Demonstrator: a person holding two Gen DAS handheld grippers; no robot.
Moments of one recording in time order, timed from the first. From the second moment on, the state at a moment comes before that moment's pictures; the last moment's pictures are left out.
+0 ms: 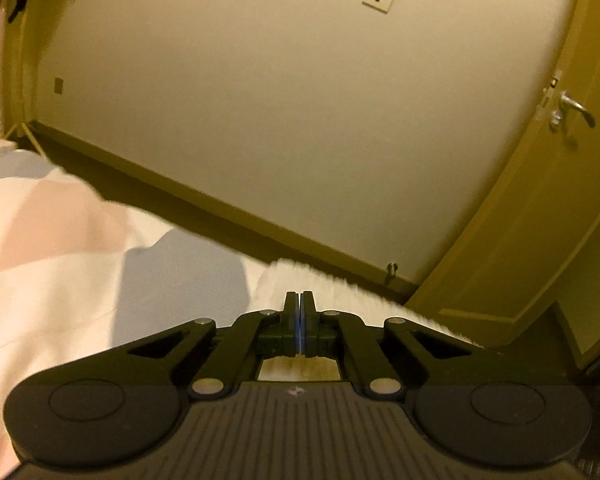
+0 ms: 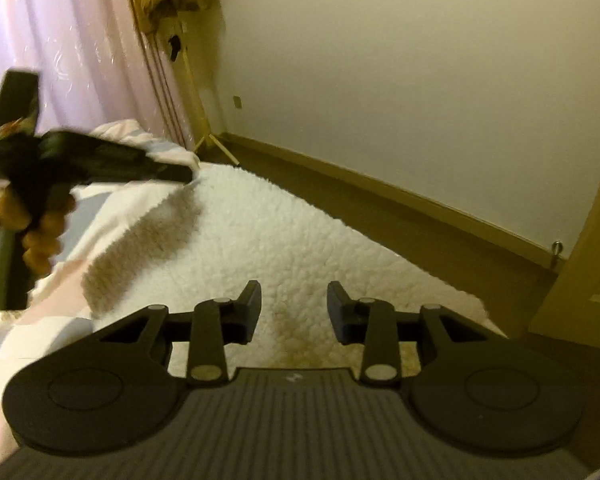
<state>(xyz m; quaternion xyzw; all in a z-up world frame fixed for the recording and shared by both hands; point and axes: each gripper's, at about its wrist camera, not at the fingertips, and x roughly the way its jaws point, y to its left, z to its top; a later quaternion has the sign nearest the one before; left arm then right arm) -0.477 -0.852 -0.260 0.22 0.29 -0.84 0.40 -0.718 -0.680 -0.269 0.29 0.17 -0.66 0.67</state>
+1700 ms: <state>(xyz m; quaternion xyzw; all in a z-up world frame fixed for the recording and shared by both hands) -0.399 -0.494 -0.057 0.38 0.29 -0.68 0.56 -0.586 -0.416 -0.026 0.30 0.20 -0.74 0.56</state>
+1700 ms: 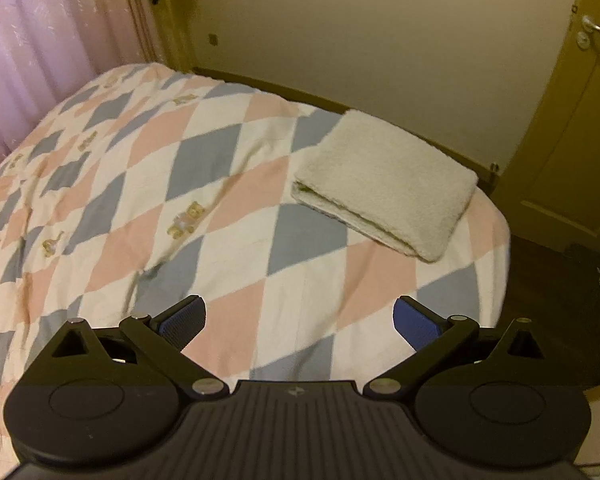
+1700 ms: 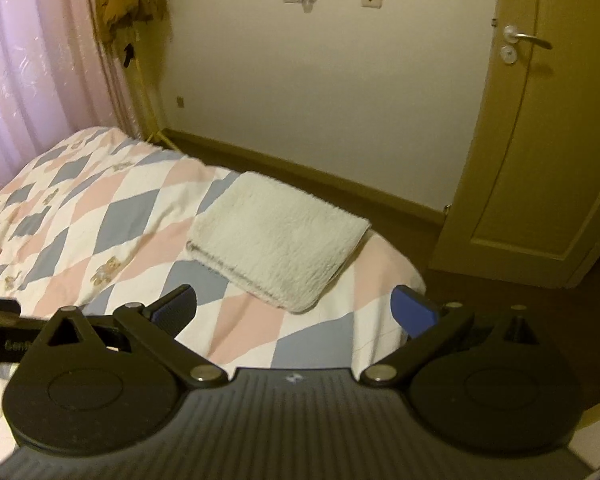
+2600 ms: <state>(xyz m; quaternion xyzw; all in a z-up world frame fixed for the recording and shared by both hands) -0.426 -0.515 -0.060 0.42 0.26 -0.67 0.56 -0.617 -0.461 -0.050 0.42 0.19 -0.70 0.55</state>
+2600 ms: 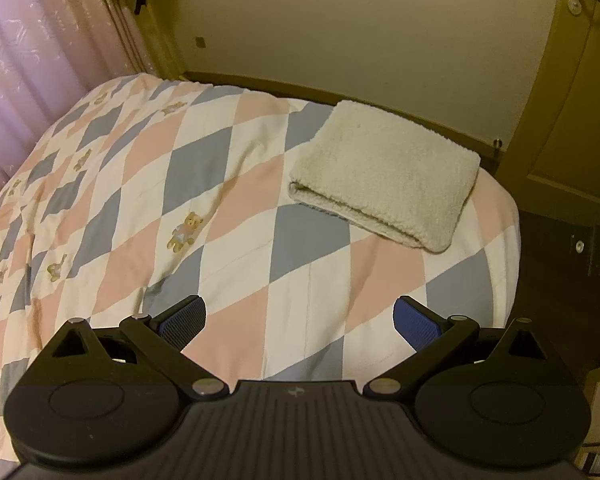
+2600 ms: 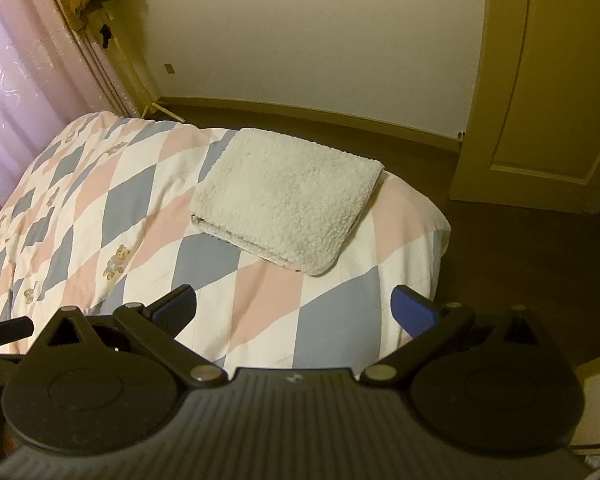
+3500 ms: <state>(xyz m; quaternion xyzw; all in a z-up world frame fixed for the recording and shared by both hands) -0.490 -0.510 -0.051 0.38 0.27 -0.65 0.60 -0.680 -0.472 -0.039 0.39 0.23 -0.66 0.60</state>
